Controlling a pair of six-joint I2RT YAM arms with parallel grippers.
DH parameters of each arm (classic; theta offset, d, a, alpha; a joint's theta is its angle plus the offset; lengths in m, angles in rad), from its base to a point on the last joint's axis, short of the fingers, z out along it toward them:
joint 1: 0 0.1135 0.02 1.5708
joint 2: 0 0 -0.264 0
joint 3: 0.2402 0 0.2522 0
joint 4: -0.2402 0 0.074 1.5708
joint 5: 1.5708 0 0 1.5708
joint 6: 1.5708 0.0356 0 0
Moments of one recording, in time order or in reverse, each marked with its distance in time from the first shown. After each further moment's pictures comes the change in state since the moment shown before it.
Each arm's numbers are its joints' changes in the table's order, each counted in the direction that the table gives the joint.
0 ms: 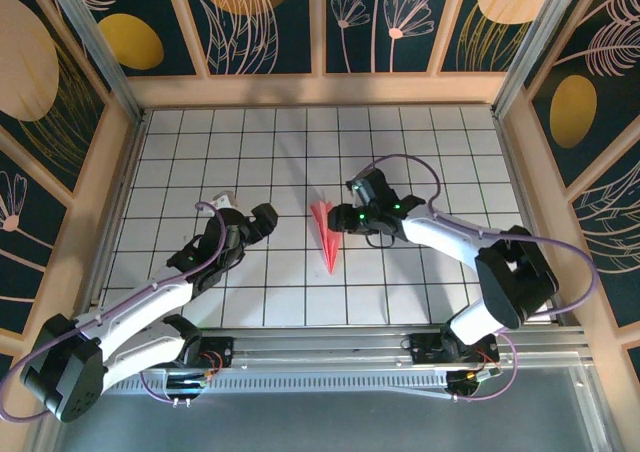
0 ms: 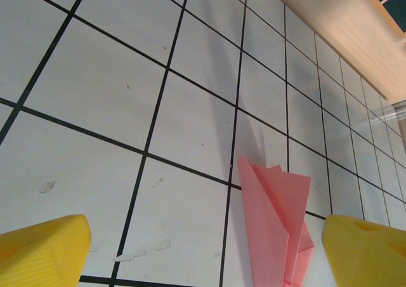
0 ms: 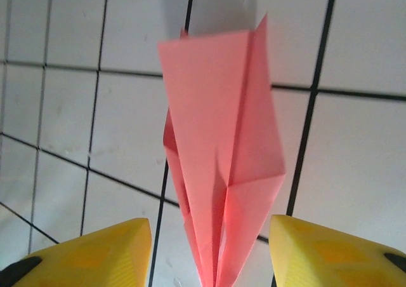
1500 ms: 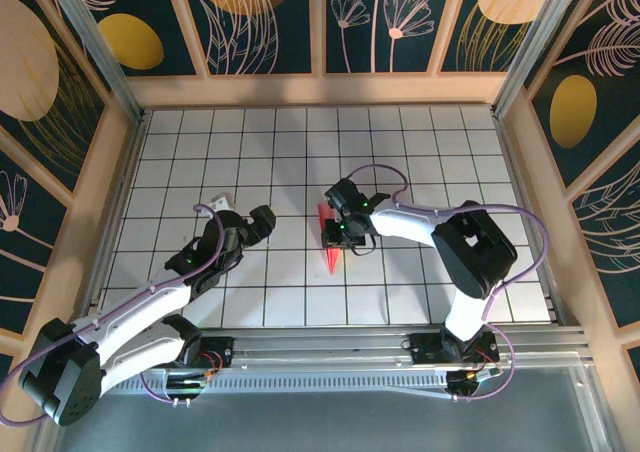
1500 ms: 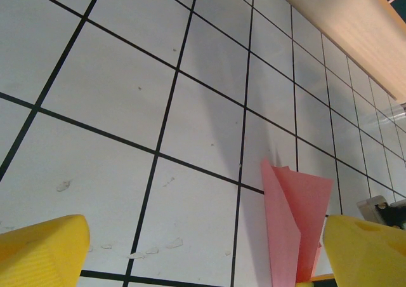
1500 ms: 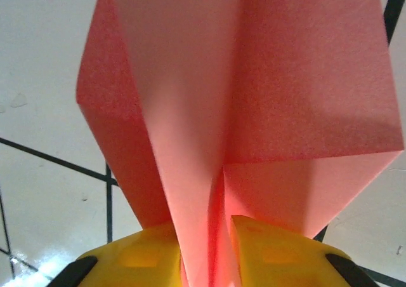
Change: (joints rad) left arm 0.000 0.024 -0.014 -0.019 -0.015 0.014; right arm 0.084 -0.243 0.122 -0.125 0.015 0.033
